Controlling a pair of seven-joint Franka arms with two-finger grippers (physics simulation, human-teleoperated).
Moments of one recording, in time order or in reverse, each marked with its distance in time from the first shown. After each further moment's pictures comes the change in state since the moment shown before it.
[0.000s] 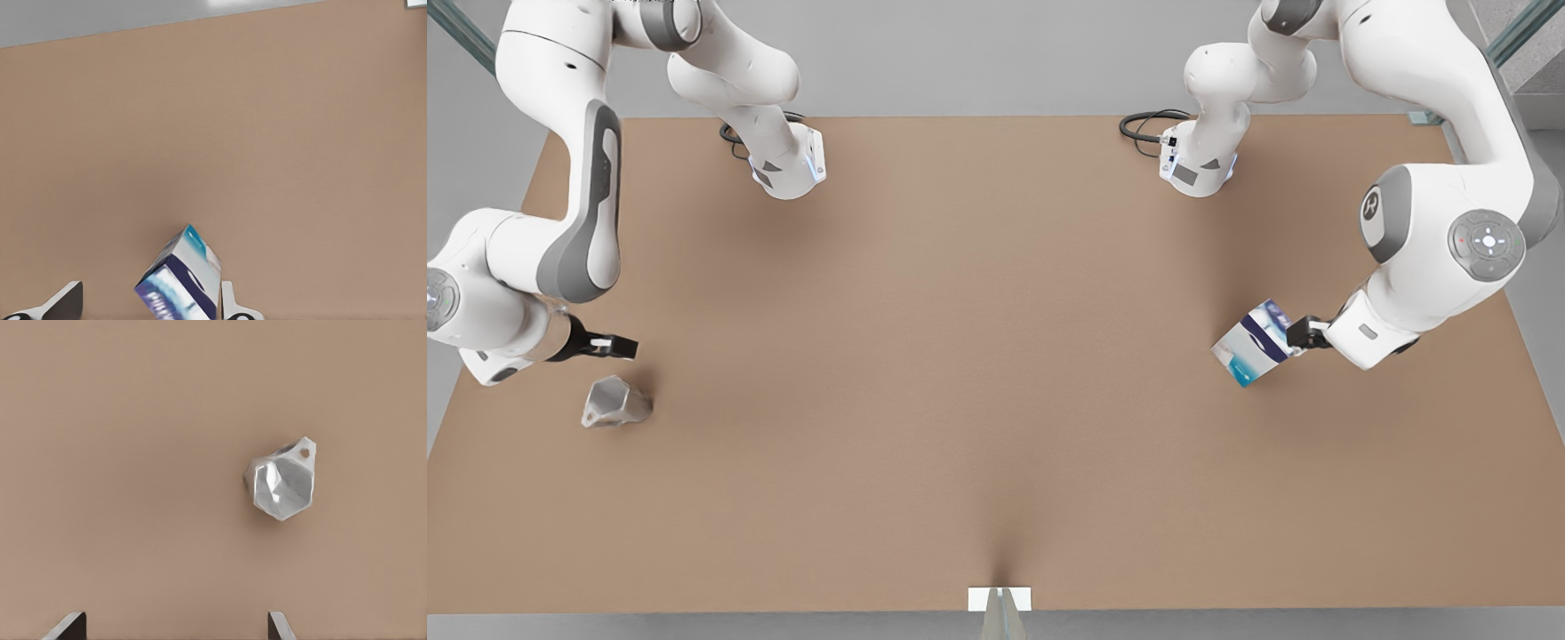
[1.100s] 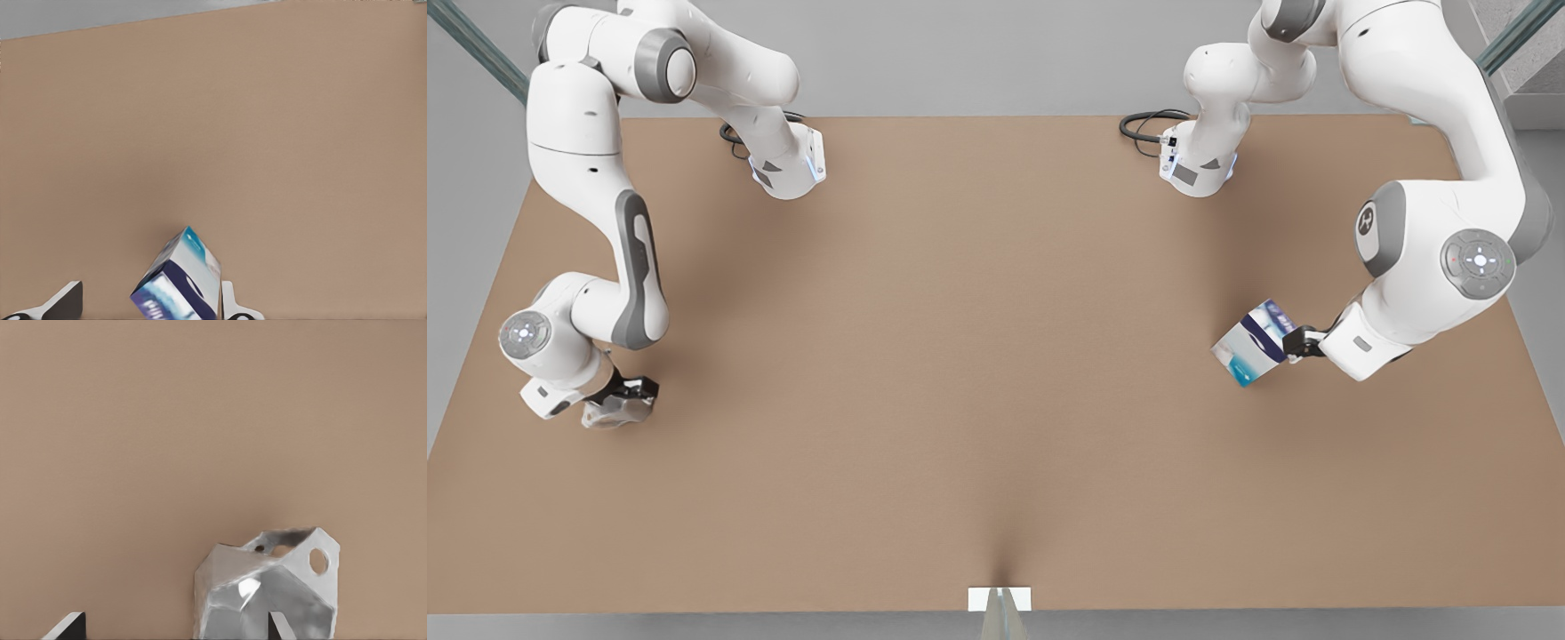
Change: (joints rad) left arm 0.003 0.029 0.002 -0.003 -0.004 0.015 0.000; right arm -0.045 0.210 -0.056 -0.259 0.006 0.693 -0.198
